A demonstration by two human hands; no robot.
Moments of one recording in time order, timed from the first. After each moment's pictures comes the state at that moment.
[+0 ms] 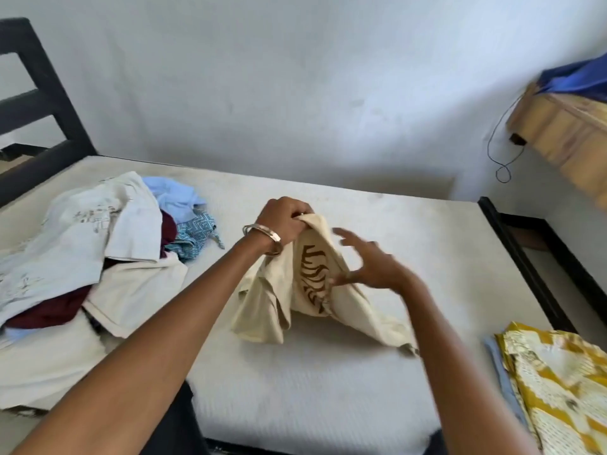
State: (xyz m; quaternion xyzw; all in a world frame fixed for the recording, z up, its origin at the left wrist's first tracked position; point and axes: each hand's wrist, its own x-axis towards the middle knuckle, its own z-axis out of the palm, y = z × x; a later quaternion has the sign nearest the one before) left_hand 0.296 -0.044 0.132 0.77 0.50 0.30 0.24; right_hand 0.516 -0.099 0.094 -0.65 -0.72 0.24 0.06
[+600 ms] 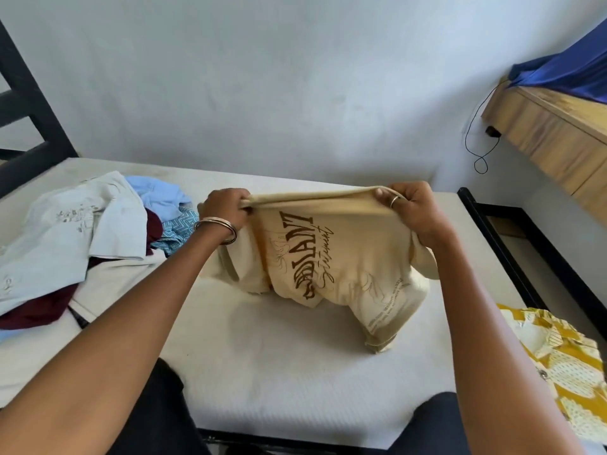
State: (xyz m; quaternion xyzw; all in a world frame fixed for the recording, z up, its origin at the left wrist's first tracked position) left_hand 0.252 -0.033 0.122 0.72 0.66 0.21 0.05; right_hand 0.577 -0.115 0.164 -0.56 -0.62 0.31 0.46
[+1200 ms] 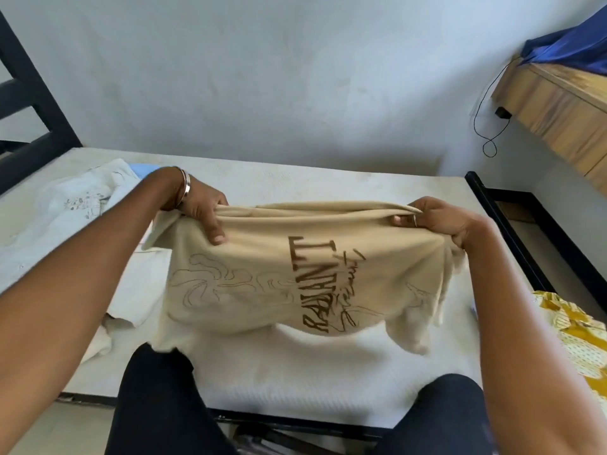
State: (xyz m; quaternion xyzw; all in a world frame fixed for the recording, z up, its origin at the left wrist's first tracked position) left_hand 0.202 -0.053 0.194 0.74 0.52 -0.22 0.36; right_hand 0.612 -0.142 0.156 -0.61 -0.55 0.51 0.24
